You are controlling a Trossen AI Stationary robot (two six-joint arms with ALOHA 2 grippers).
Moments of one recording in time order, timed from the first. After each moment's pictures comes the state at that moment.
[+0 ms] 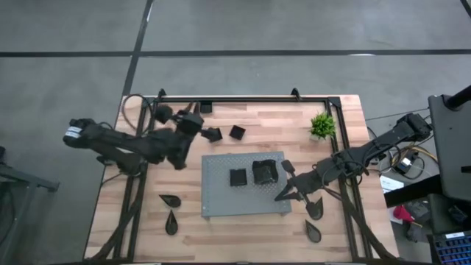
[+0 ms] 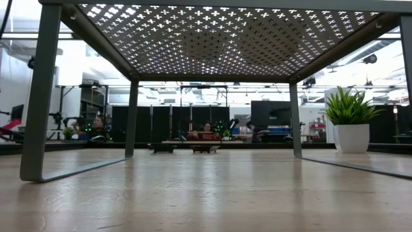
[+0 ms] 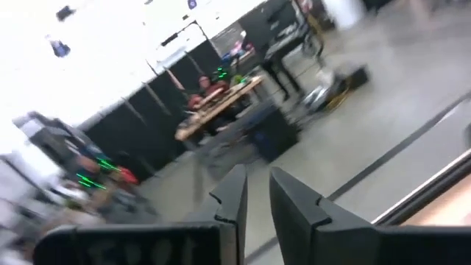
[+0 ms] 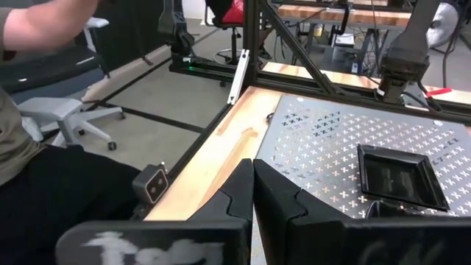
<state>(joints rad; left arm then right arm) -0.18 1.29 1.08 0.47 -1.56 0.76 0.45 1.11 0.76 0.06 0.00 0.07</state>
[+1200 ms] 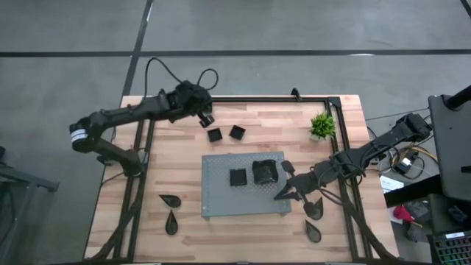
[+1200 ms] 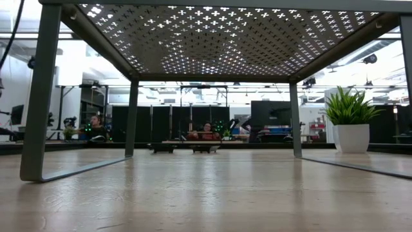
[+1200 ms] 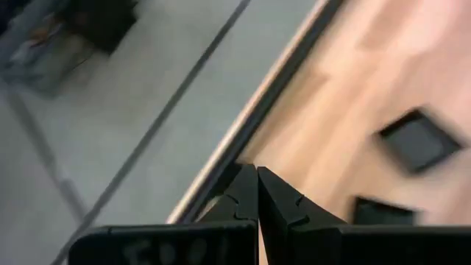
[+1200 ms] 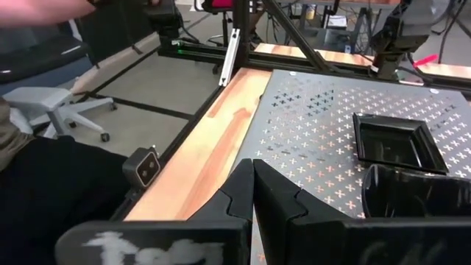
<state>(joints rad) 0.45 1.35 1.17 -0.57 -0.46 0.12 0.45 1.11 0.72 0.06 0.04 0.10</state>
